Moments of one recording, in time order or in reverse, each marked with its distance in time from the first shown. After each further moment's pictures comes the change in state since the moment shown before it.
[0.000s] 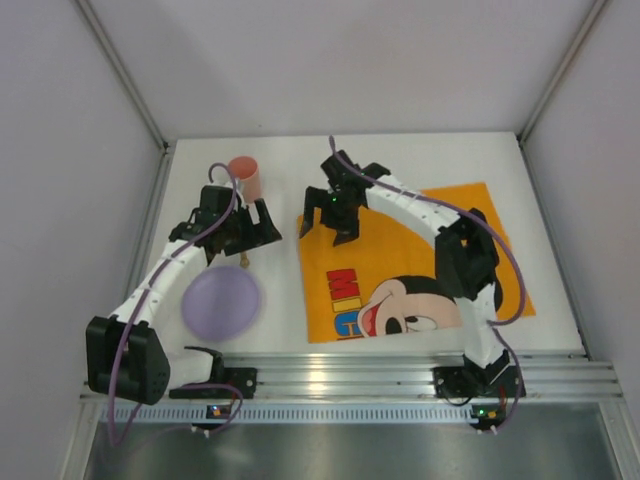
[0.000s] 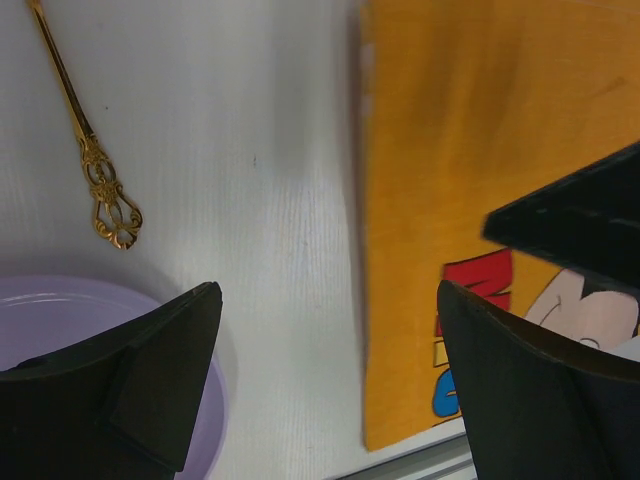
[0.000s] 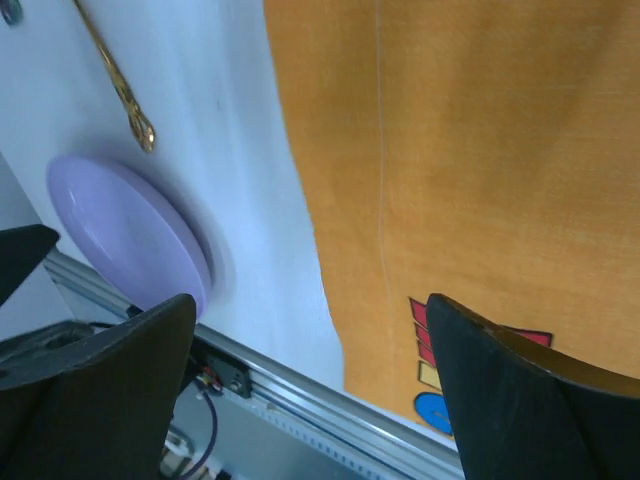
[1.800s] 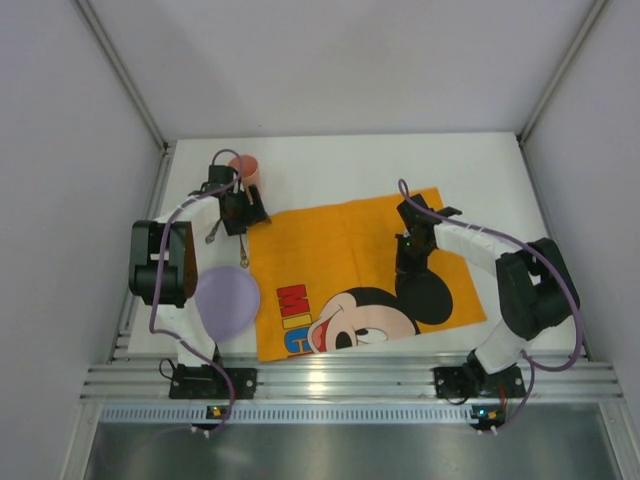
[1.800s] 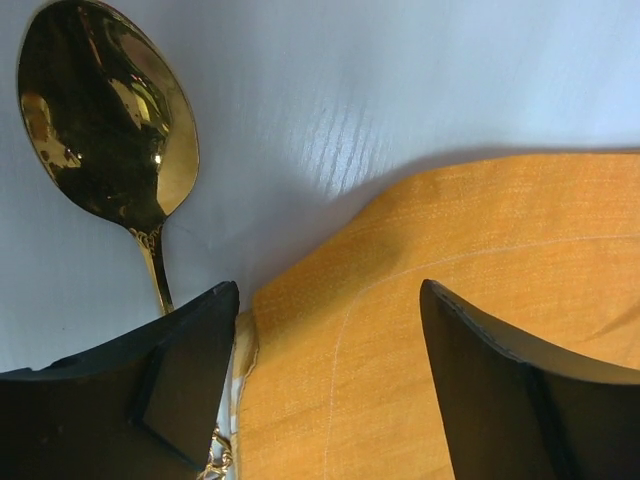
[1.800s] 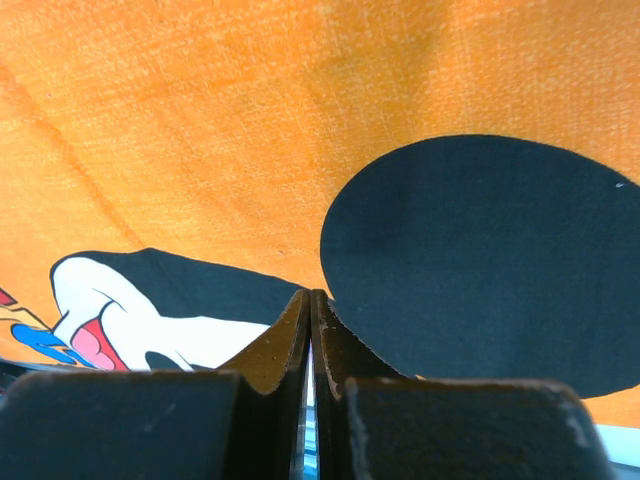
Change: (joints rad) left arm 0.158 0.610 0.279 0.156 0.020 0.059; right arm -0.204 -0.388 -0.800 0.145 0.078 -0.174
